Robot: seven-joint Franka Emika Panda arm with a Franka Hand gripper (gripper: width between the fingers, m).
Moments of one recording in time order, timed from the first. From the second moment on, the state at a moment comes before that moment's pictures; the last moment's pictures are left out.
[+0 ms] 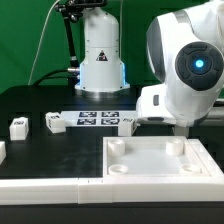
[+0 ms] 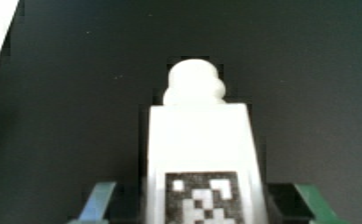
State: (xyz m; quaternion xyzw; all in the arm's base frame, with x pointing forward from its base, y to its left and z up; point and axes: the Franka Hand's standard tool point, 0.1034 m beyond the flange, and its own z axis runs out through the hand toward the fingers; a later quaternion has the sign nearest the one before) arm 0.405 0.166 0.008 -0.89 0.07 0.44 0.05
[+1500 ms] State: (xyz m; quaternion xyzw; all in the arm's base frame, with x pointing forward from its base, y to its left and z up) arm 0.459 0.145 0.083 -0.98 0.05 0.20 0.05
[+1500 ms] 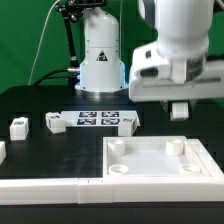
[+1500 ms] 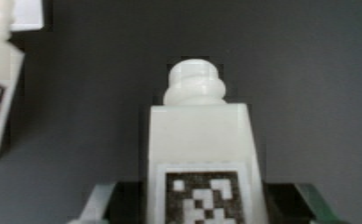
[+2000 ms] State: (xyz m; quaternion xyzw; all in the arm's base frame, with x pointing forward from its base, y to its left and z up) arm 0.483 0.151 0.102 -1.00 0.05 0.01 0.06
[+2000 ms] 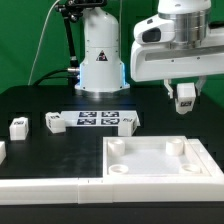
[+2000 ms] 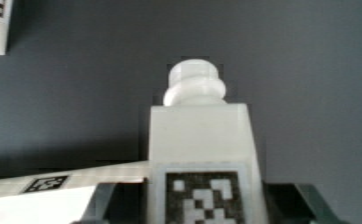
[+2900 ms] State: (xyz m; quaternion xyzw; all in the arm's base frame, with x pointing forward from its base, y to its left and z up) arm 0.526 0.142 0.097 -0.97 0.00 -0.23 0.07
